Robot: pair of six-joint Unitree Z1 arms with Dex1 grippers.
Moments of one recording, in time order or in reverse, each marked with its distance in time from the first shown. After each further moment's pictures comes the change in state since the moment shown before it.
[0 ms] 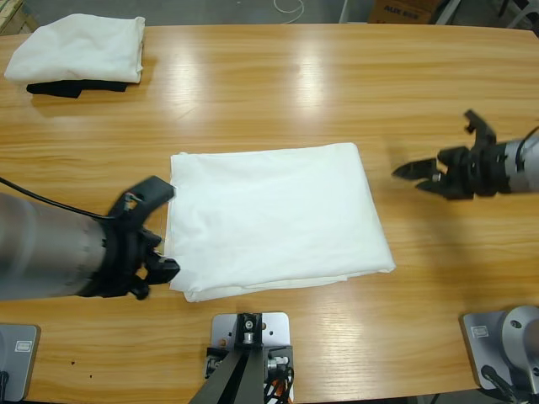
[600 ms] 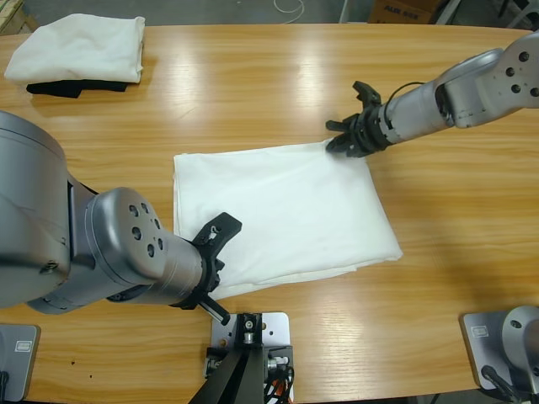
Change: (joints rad) arm 0 -0.053 0.280 -0.036 -0.156 -0.098 0.010; arm 1 0.233 0.449 -0.362 -0.136 -0.132 -0.151
